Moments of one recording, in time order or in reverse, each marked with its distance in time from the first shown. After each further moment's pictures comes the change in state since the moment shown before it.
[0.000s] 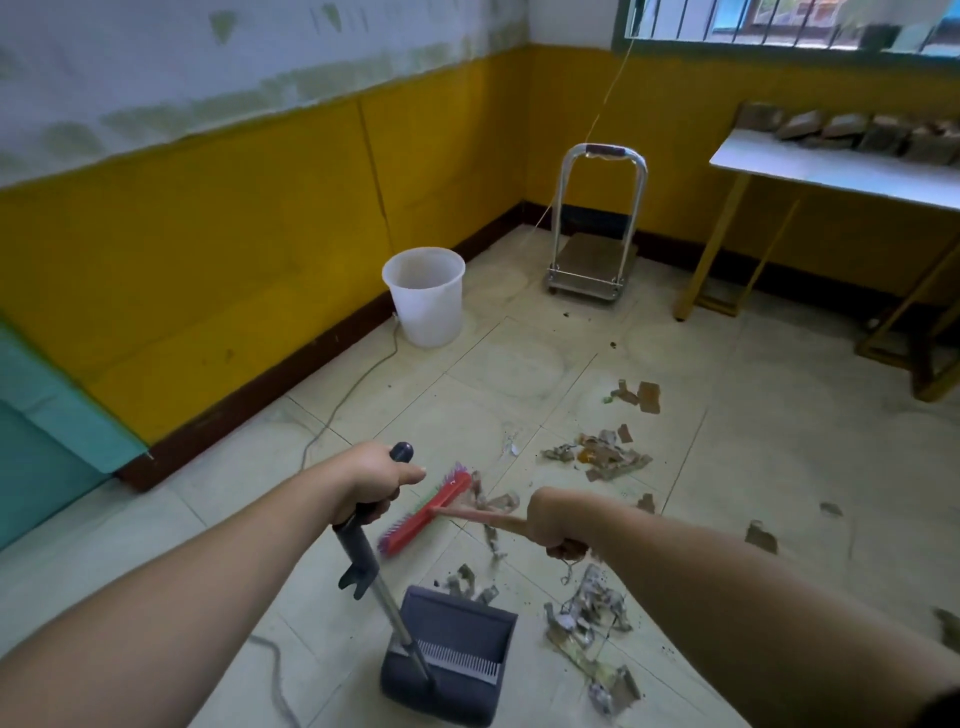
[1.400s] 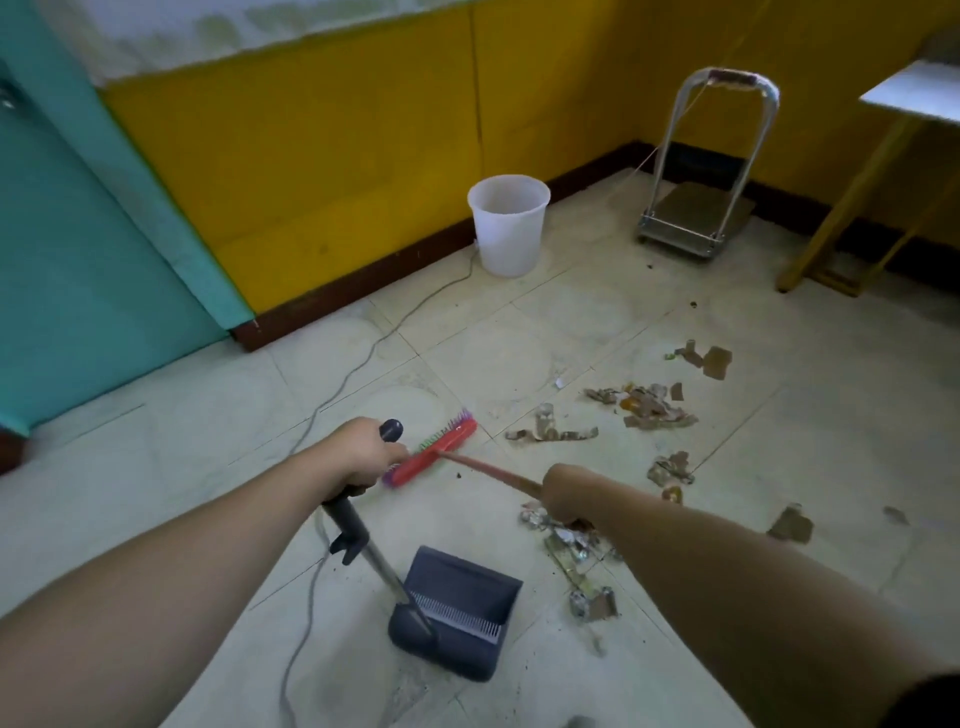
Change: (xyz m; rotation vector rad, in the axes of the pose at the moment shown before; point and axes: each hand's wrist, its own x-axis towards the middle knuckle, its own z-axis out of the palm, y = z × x) left_hand -0.117 -0.071 0.138 0.040 0.255 -0.180; right_hand -0.010 0.122 0.091 -0.265 0.106 -0.162
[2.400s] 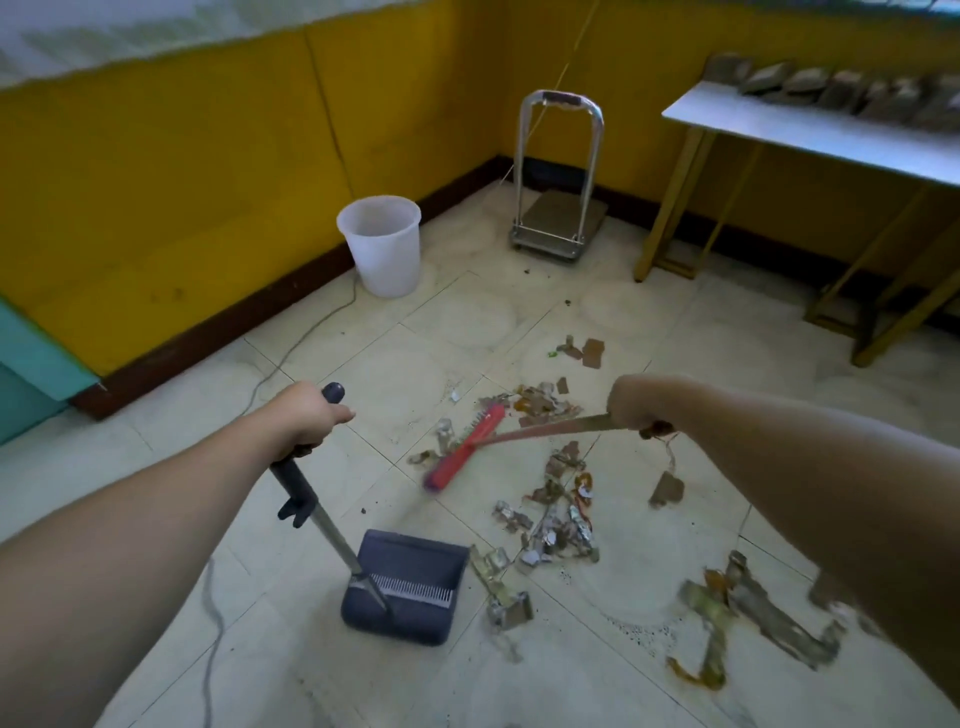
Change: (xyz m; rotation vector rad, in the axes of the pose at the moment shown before) left_hand 0.024 0.144 0.032 0.059 0.072 0.111; right_hand -0.063 0.197 -0.155 -0.093 0.129 0.357
